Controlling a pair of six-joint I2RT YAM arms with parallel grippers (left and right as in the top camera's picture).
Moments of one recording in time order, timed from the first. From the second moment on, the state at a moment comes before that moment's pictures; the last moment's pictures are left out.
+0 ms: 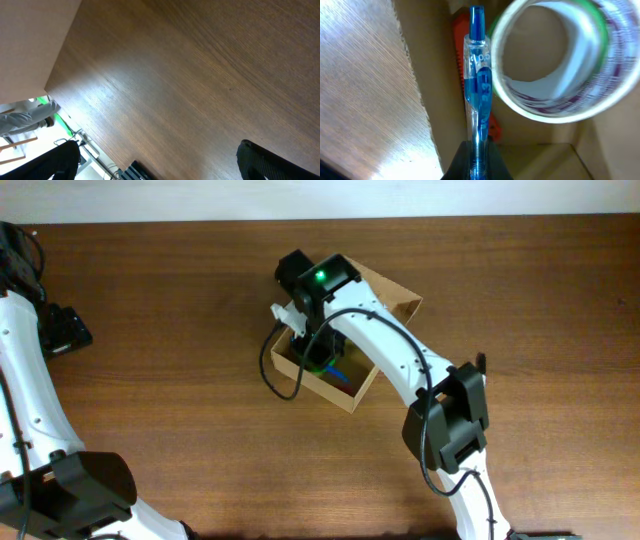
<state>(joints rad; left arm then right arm) 0.40 1.83 2.04 -1.61 -0.40 -0.20 0.63 2.29 2.17 -1.45 -0.08 -0.23</state>
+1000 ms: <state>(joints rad) 0.40 1.83 2.04 -1.61 -0.40 -0.20 0.67 2.27 2.24 -1.49 0.00 -0.21</state>
